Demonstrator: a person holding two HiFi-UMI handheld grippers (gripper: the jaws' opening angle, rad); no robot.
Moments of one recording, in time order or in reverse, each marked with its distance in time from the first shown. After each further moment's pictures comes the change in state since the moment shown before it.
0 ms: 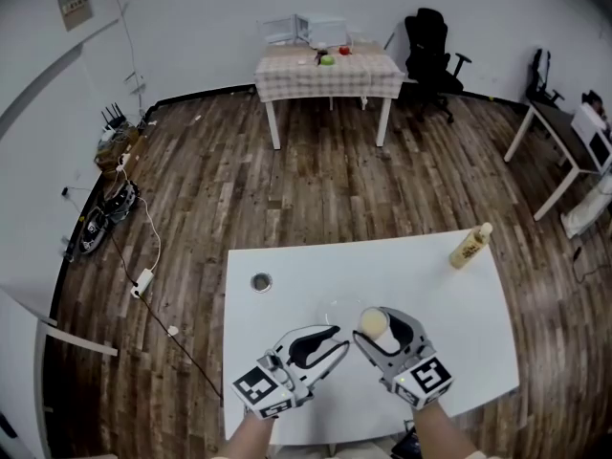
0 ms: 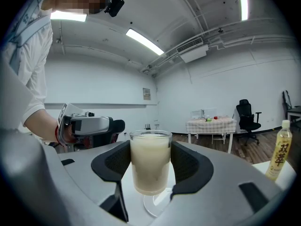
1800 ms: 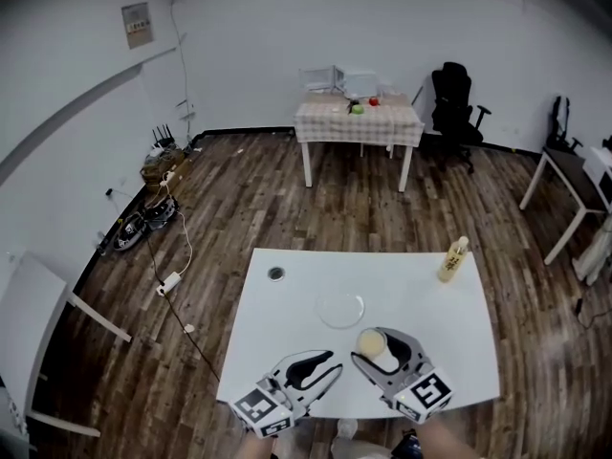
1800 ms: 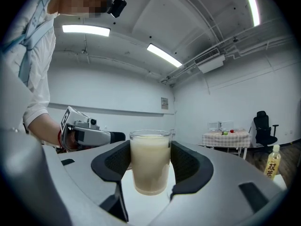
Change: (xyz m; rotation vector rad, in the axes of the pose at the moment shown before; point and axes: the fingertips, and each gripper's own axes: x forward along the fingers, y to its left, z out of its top) left arm -0.037 -0.164 -0.002 0.099 -0.024 0.179; right arm -0.138 0.084 0.041 -0.114 -0.106 0.203
